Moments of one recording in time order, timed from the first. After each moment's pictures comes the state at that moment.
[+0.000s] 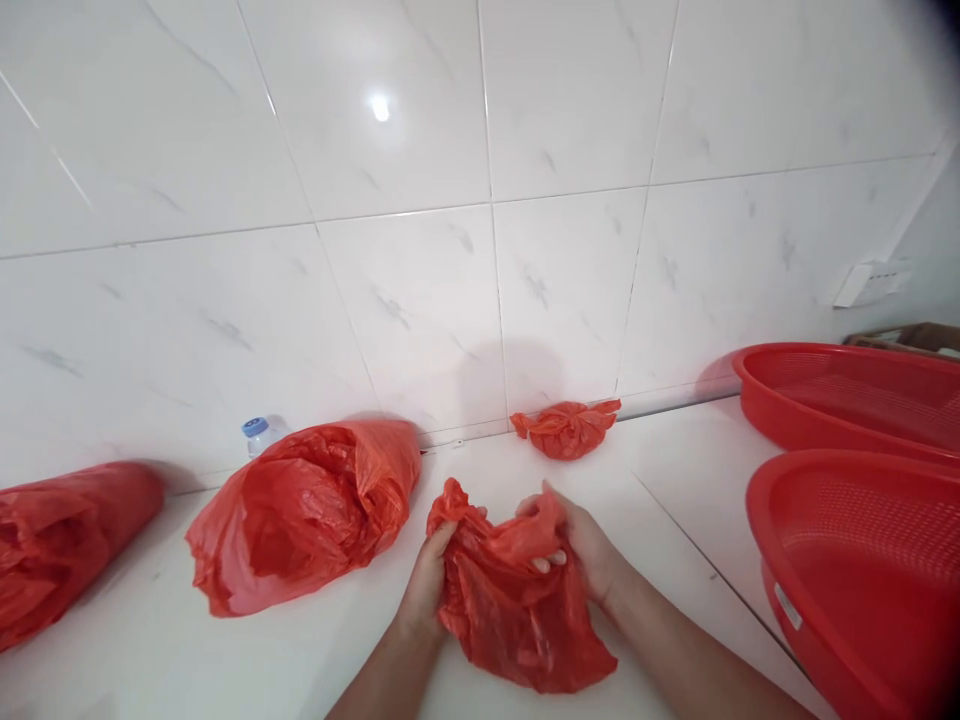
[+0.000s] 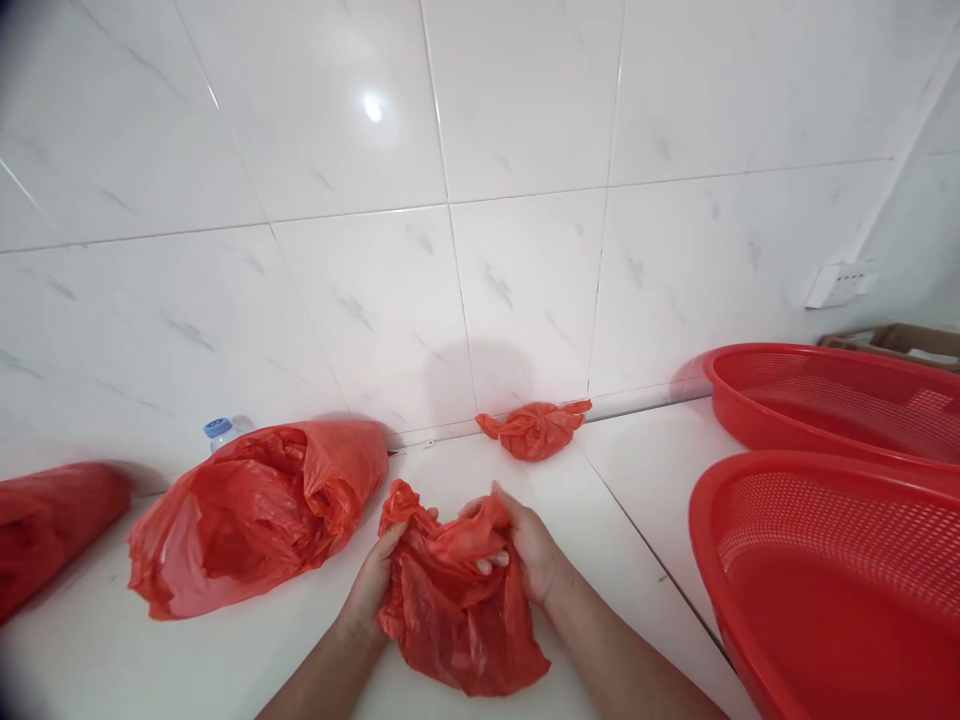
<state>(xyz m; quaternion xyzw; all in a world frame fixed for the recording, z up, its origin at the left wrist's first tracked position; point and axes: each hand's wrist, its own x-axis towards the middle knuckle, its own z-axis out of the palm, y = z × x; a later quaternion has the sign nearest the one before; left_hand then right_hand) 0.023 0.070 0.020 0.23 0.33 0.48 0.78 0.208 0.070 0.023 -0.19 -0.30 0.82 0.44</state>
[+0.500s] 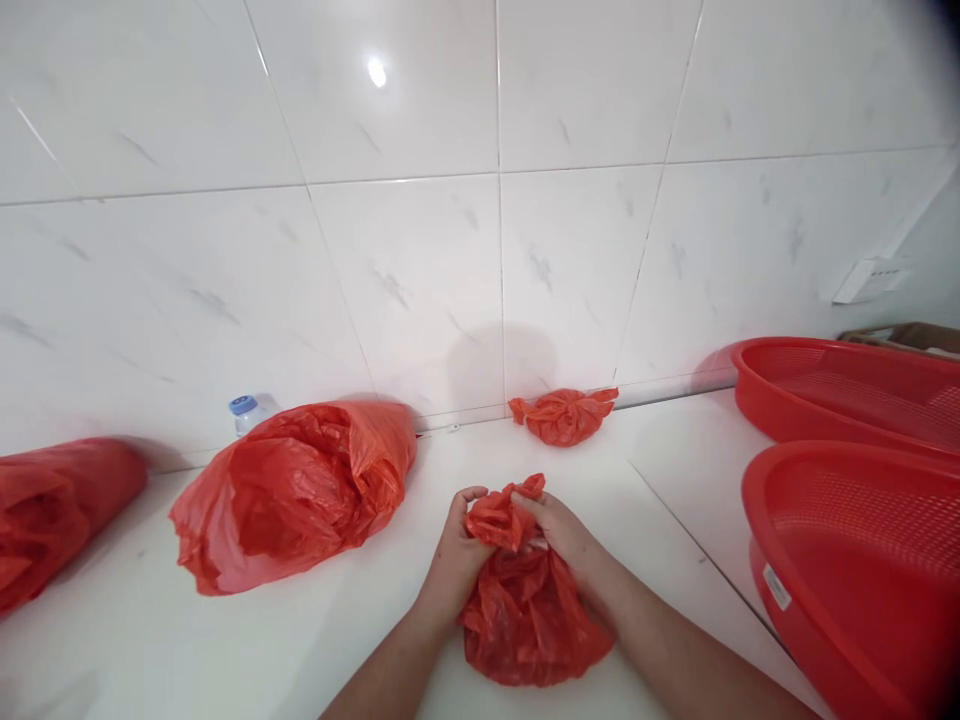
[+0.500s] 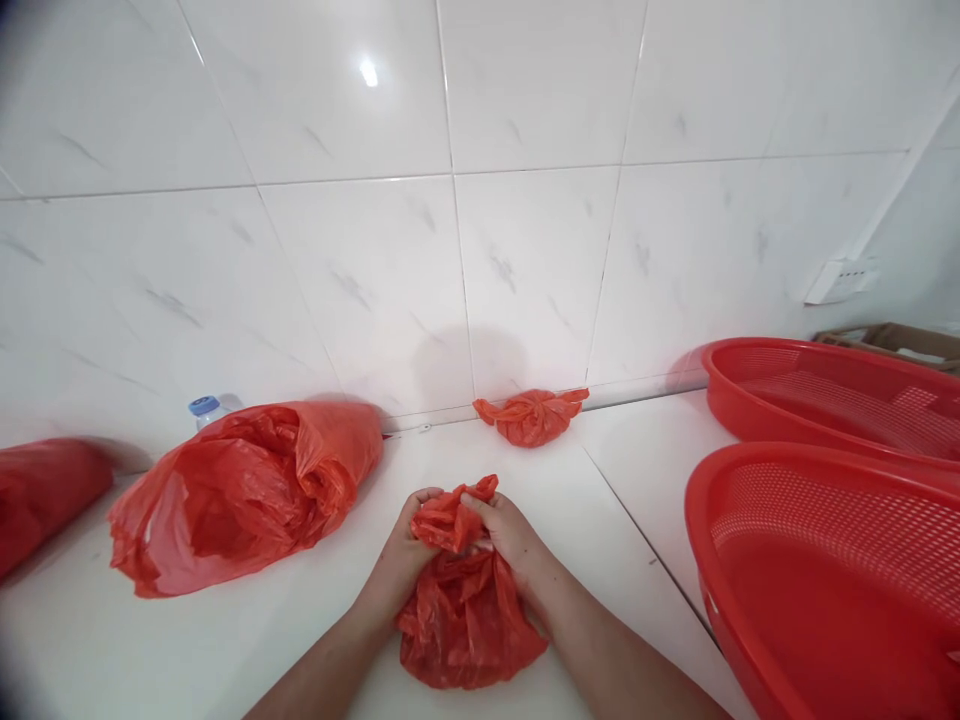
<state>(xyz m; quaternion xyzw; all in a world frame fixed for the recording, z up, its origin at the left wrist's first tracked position) 0.049 0.055 0.024 0.45 0.38 0.48 0.65 0.186 0.076 0.008 -0.32 -0.36 0.72 0.50</state>
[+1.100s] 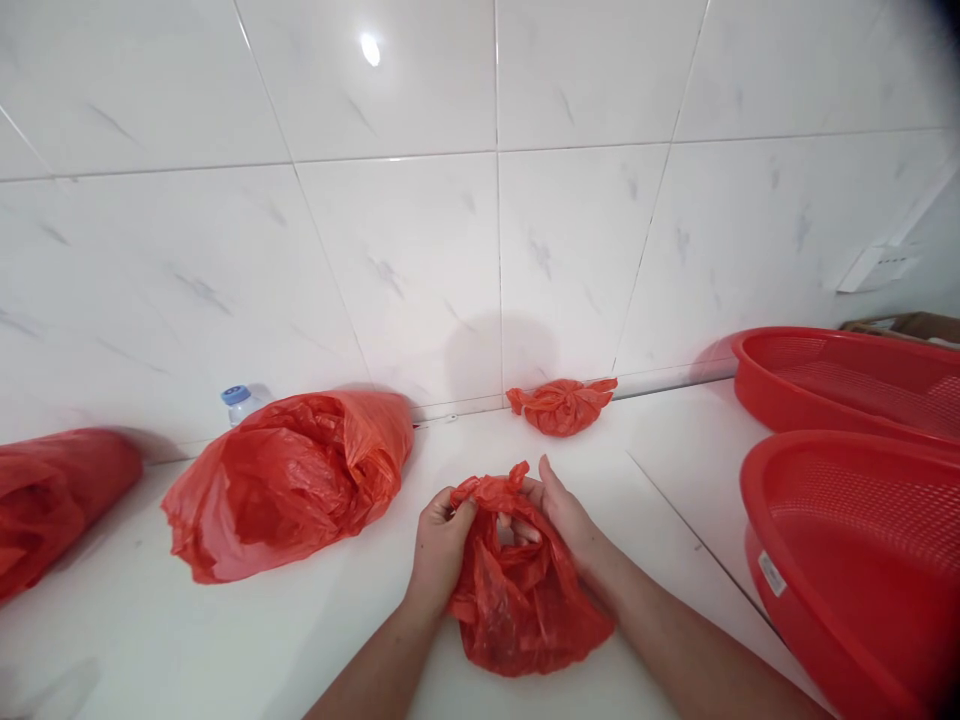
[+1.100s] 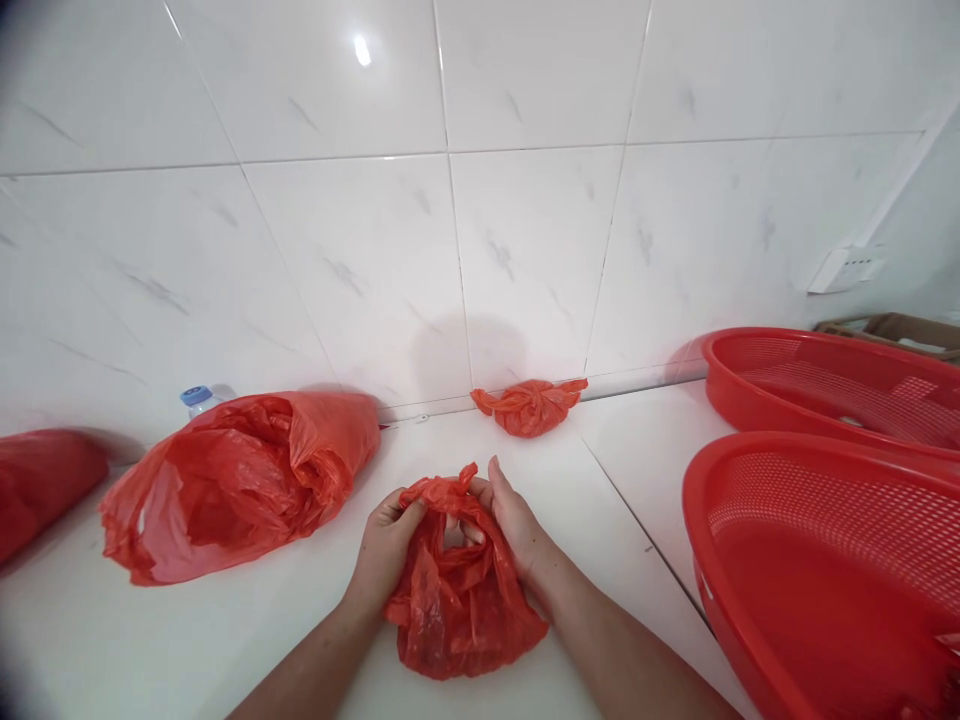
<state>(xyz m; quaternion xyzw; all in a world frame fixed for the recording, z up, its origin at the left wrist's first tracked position) 0.039 0.066 0.013 0.45 0.46 0.53 0.56 0.196 0.071 0.011 -0.23 -0.31 0.80 0.46</state>
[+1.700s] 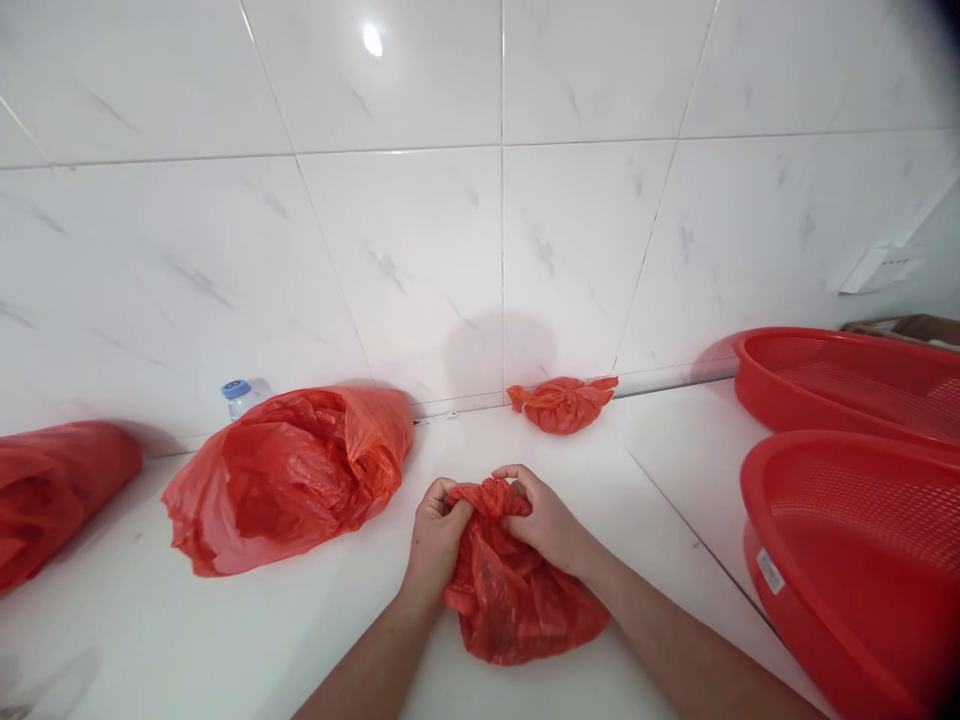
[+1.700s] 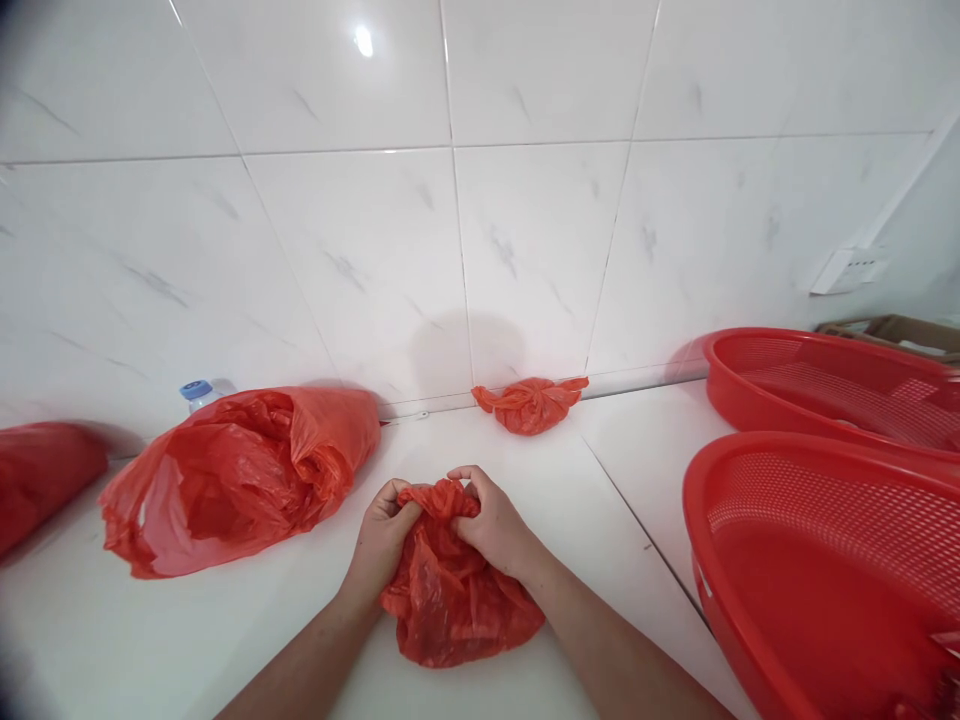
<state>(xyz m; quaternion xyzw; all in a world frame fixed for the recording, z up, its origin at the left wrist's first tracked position) 0.033 0.070 0.005 0.45 0.39 0.56 0.58 0.191 0.064 0.016 -0.44 -0.58 0.52 0.44</state>
